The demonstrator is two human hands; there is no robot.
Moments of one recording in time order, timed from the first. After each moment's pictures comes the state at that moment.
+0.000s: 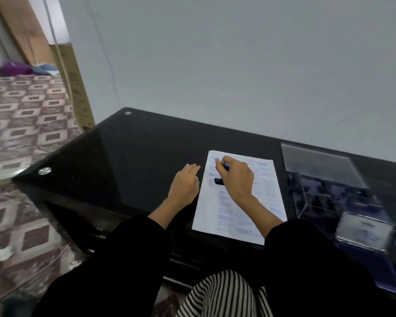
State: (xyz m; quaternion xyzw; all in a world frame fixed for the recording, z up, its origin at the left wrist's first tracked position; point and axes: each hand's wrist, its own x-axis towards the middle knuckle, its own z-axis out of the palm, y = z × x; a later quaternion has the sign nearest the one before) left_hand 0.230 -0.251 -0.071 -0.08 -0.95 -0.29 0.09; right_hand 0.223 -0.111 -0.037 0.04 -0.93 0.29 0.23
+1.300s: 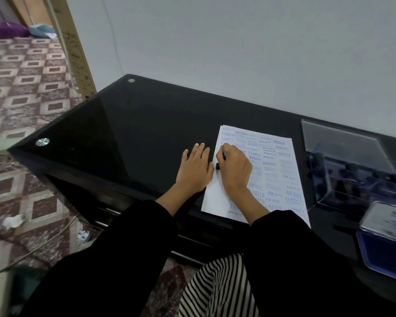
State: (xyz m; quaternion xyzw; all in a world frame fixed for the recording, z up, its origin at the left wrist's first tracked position) left_hand 0.229 -0.249 -0.092 -0.08 -0.99 -0.14 0.04; right_hand 0.221 -0.147 -0.083 0.02 -0.93 0.24 0.29
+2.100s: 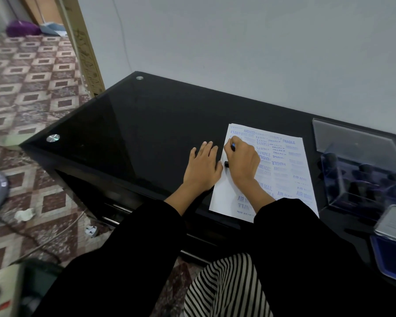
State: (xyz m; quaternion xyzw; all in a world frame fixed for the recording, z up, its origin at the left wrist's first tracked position) left_hand 0.230 -0.251 -0.093 -0.08 -0.98 -0.17 0.06; right_hand 0.203 -0.147 -0.073 -0.03 -0.95 0.24 0.20
